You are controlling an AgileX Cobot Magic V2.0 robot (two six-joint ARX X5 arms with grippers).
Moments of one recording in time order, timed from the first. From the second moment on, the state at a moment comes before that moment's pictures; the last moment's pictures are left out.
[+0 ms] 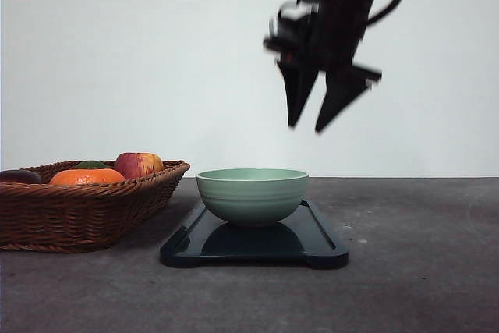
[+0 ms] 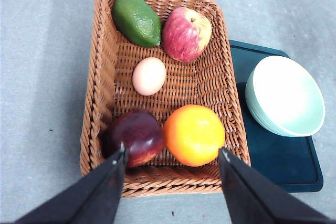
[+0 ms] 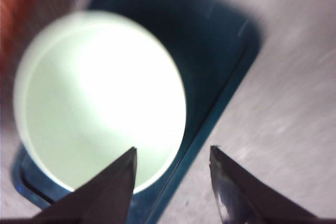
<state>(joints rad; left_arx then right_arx) 0.01 0.82 0.88 -0.75 0.29 -0.20 0.45 1.96 1.83 -1.01 -0.17 0.06</state>
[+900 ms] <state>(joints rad) 0.00 0.82 0.88 -0.75 0.29 -0.20 0.48 1.05 0.72 -0.39 -0.15 0.06</state>
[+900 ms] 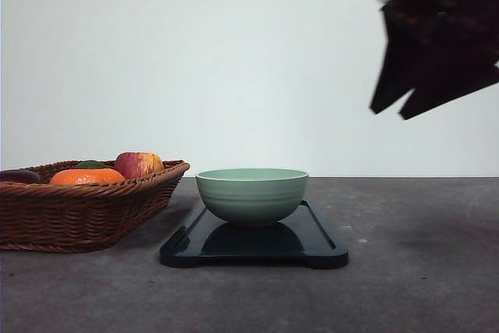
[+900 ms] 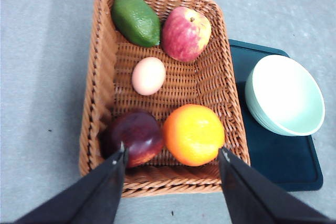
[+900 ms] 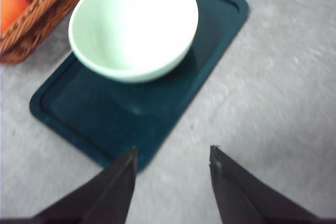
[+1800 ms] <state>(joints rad) -0.18 1.48 1.39 -0.95 0.13 -0.05 0.48 0.82 0.65 -0.47 -0.10 0.06</state>
